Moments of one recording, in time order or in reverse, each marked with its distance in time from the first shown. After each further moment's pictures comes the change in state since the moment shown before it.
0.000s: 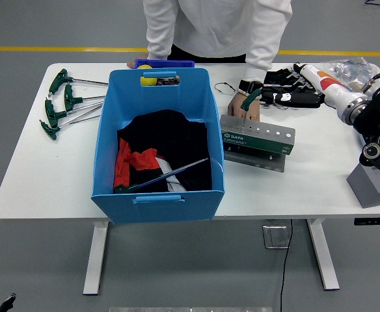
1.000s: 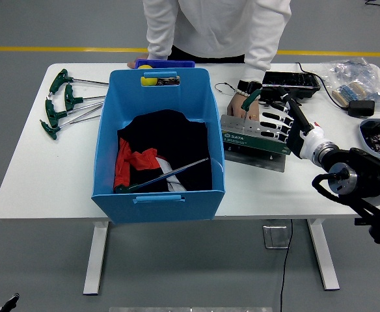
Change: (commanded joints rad) left arm -0.003 -0.008 0.002 0.000 0.007 -0.002 0.001; right arm -0.027 0.151 -0.118 -0.170 1.250 -0.126 0.132
